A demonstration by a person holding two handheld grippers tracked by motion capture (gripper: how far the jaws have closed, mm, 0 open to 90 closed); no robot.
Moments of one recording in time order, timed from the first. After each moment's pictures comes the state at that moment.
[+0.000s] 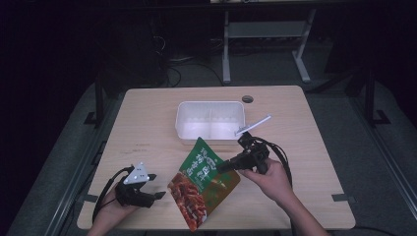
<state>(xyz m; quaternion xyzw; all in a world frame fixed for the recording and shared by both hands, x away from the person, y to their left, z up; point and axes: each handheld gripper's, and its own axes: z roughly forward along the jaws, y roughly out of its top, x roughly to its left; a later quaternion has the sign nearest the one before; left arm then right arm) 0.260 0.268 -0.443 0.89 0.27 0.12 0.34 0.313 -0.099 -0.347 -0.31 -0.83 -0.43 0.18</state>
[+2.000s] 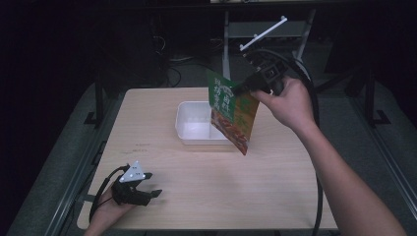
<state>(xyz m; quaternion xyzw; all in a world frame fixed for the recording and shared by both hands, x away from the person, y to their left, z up) 0.263 0.279 -0.444 0.89 0.28 0.12 0.34 0.382 -0.110 -0.166 -0.36 -0.86 -0.35 -0.04</state>
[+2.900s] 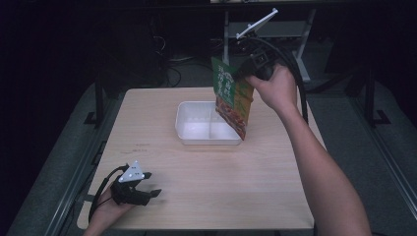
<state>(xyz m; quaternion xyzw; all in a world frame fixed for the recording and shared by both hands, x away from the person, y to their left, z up) 0.263 0.281 -0.444 0.89 0.28 0.13 0.34 0.437 -0.105 -0.177 -0.42 -0.84 -0.33 -0.08</state>
